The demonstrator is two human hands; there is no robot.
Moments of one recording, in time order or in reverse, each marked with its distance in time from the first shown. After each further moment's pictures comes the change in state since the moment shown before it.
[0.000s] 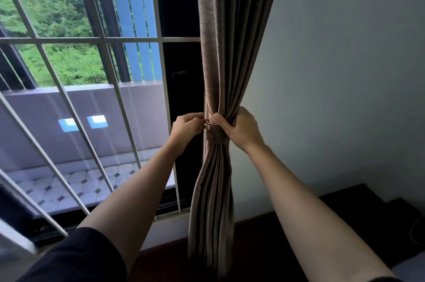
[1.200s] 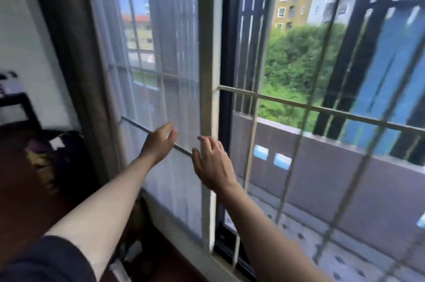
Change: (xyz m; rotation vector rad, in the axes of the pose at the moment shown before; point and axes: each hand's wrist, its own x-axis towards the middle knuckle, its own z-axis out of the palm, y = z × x) left_hand -0.186 0.062 -0.591 0.931 1.069 -0.051; right_hand -0.064 -0.419 0.425 0.301 -0.419 -0.879
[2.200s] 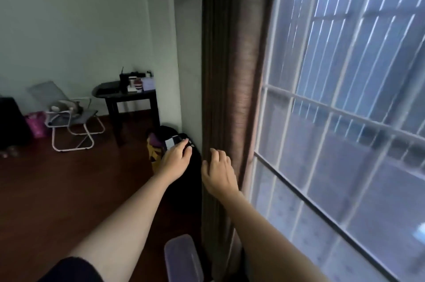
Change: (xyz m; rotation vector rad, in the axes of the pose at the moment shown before) left_hand 0.167 -0.368 -0.226 0.218 0.209 -0.347; right_hand 0.241 -0.221 0.405 0.251 -0.421 -0.073
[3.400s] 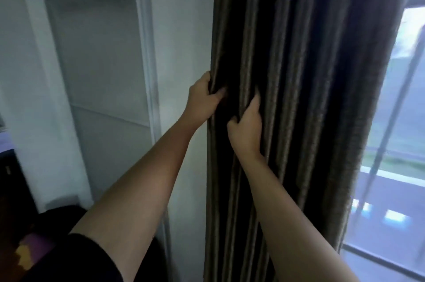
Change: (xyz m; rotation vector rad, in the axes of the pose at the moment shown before) left_hand 0.443 0.078 -0.042 -0.904 -0.296 0.675; right_hand 0.400 -0.038 0.003 -0.018 0.947 0.217
